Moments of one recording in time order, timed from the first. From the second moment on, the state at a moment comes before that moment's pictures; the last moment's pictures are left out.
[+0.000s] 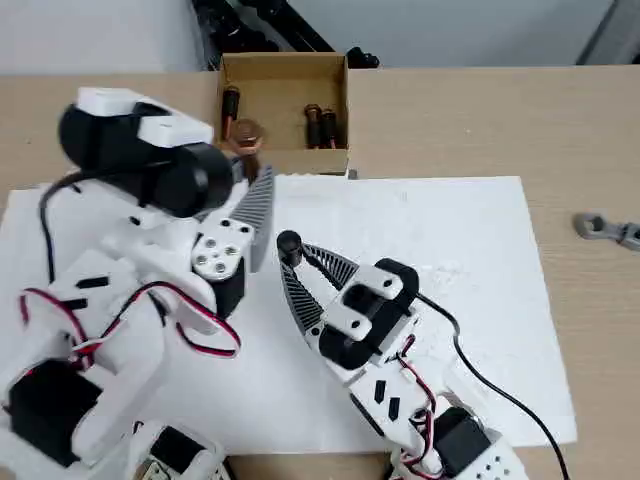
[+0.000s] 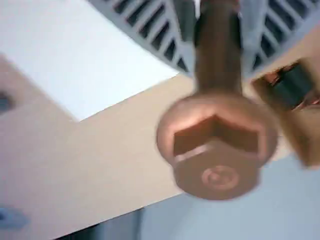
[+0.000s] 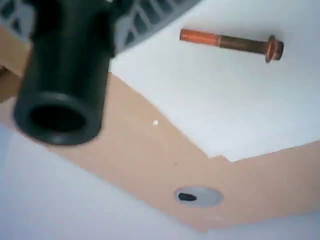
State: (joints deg) left arm 26.2 -49.3 4.3 72.5 6.0; right arm -41.8 -94.9 80.4 23.6 2.2
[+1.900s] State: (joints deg) left arm 29.4 -49.3 23.9 59.0 11.0; right arm -36.2 -94.7 80.6 23.3 -1.5
